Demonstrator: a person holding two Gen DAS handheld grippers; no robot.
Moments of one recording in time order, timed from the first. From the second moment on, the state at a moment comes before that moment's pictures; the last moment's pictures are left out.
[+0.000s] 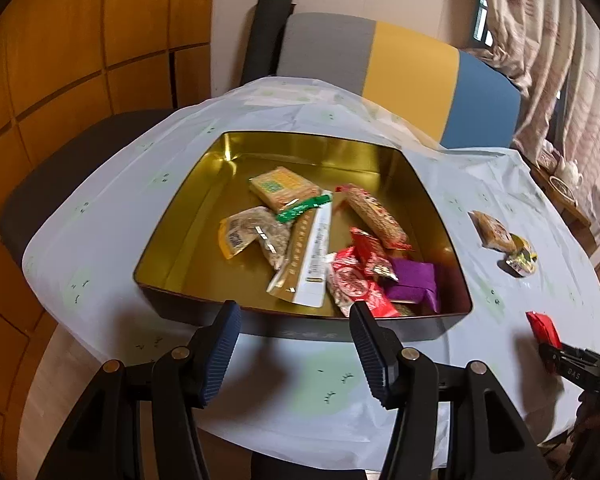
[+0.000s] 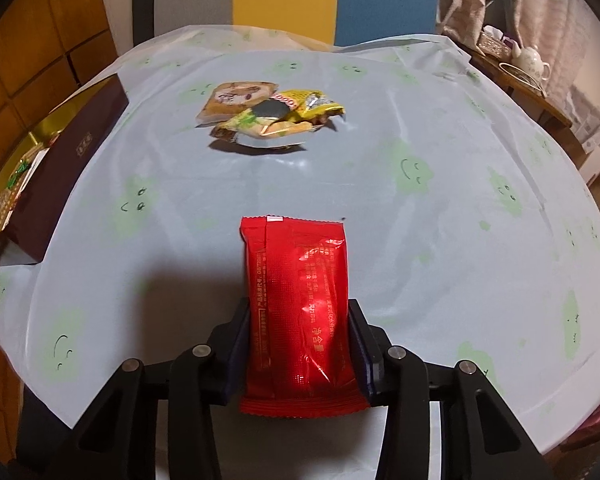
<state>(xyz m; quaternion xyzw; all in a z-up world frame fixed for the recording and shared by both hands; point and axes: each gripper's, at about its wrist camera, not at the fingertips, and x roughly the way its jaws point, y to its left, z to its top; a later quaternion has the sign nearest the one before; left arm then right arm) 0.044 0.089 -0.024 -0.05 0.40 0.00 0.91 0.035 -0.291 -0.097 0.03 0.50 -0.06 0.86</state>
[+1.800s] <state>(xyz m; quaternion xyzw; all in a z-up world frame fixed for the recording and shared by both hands) 0.037 0.084 -0.008 -0.04 0.39 0.00 0.92 0.100 -0.151 -0.020 0.04 0.42 0.10 0.90</state>
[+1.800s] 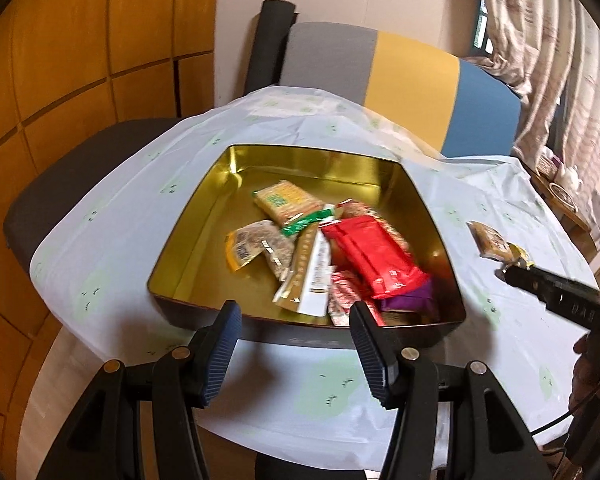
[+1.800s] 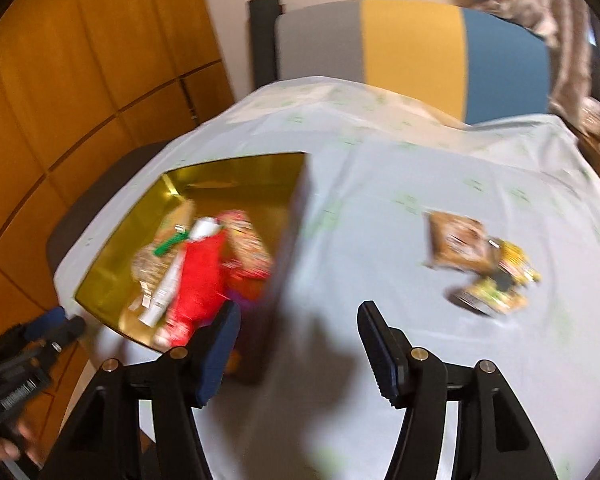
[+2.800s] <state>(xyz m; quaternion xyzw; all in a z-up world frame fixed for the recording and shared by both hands) 0.030 -0.036 -0.018 0.06 0.41 -0.14 0.90 0.051 -0.290 -0.083 0.11 0.46 -0.06 0.88</state>
